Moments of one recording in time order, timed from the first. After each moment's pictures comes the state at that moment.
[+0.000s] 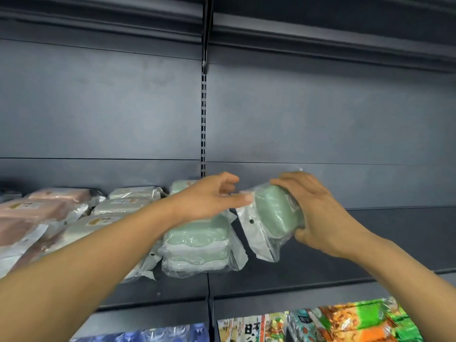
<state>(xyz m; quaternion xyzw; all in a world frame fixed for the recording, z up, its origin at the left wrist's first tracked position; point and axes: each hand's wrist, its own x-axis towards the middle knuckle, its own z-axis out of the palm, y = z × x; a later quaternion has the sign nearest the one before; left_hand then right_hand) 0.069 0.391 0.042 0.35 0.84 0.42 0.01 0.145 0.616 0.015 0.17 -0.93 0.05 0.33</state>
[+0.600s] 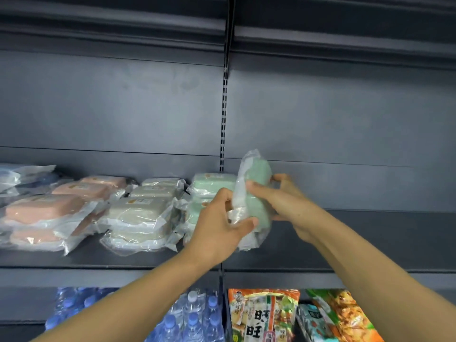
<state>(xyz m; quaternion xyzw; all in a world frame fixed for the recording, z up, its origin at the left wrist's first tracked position) 0.155 0.394 -0.018 0.25 0.76 0.58 -0.14 0.159 0.540 0.024 0.02 -0.81 0.57 0.13</state>
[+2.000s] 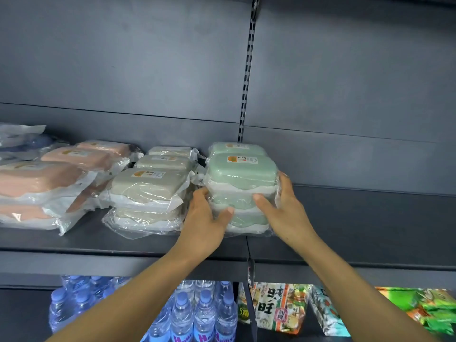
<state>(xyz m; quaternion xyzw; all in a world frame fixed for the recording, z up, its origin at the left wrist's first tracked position) 0.065 0.342 -0.089 0.12 0.82 0.55 -0.14 0.083 0.506 -0.063 0.05 -0.85 0.48 0.20</state>
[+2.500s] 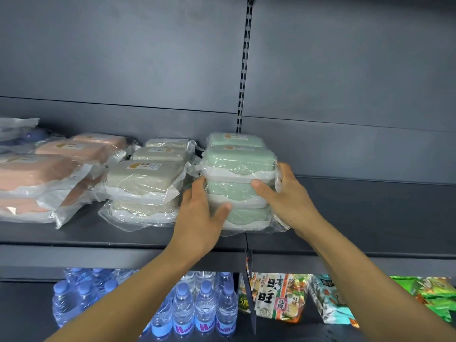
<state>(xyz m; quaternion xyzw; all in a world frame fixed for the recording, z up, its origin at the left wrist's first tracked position) 0.070 0.341 -0.094 0.12 0.86 0.46 -0.20 0.084 0.512 -0.050 0.03 -0.85 0.49 0.18</state>
